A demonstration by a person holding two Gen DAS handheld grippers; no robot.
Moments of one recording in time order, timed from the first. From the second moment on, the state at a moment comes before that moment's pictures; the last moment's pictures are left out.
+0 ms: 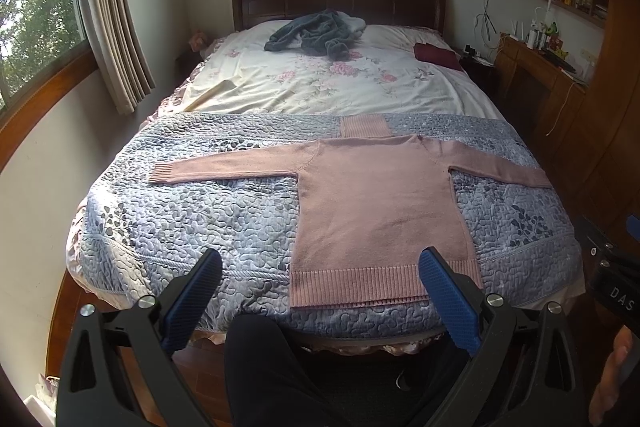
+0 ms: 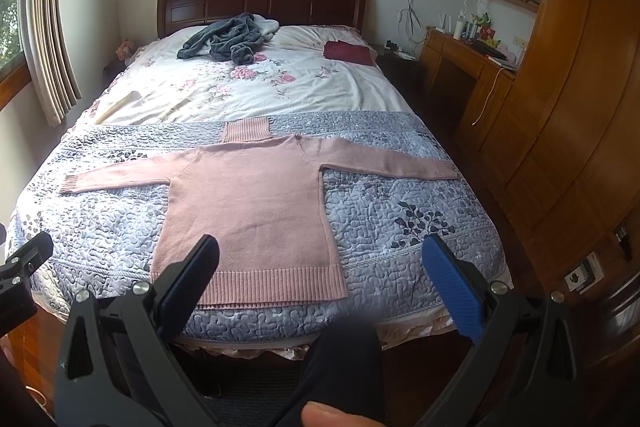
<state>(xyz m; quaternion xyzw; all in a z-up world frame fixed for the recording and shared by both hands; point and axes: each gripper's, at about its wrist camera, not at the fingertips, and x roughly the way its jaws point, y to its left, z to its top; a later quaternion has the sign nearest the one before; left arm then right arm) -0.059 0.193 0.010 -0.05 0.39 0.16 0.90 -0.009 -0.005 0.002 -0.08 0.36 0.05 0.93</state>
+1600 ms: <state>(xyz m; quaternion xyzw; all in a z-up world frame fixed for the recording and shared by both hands) 0.146 0.176 -0.144 -0.11 0.43 -0.05 0.89 0.359 -0.296 -0.266 0.28 0.50 -0.02 0.82</state>
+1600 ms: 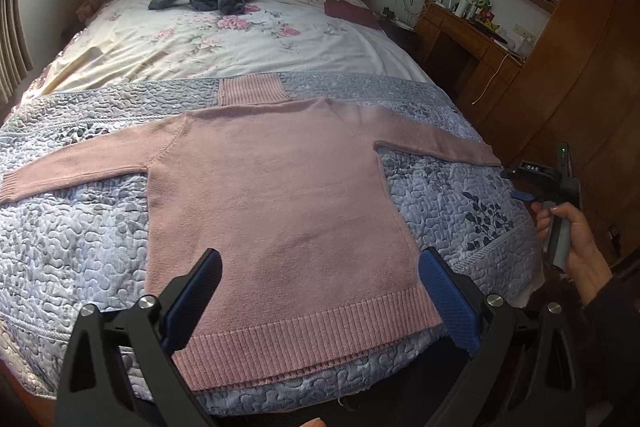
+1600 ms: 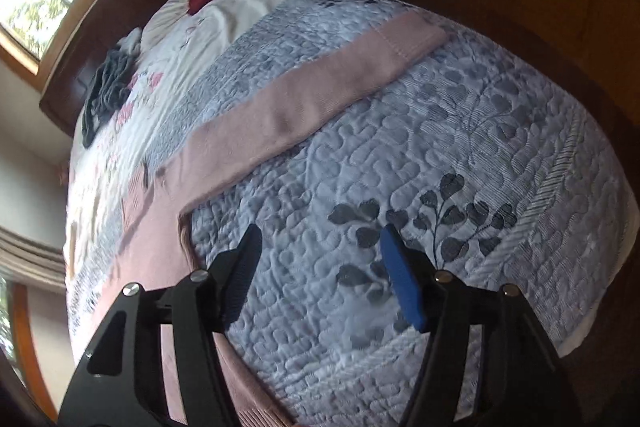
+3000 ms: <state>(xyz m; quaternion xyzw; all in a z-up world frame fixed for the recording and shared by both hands) 0.243 0.238 -0.220 -0.30 0.43 -0.01 0.85 0.547 -0.387 -0.294 0.43 0.36 0.01 0.83</state>
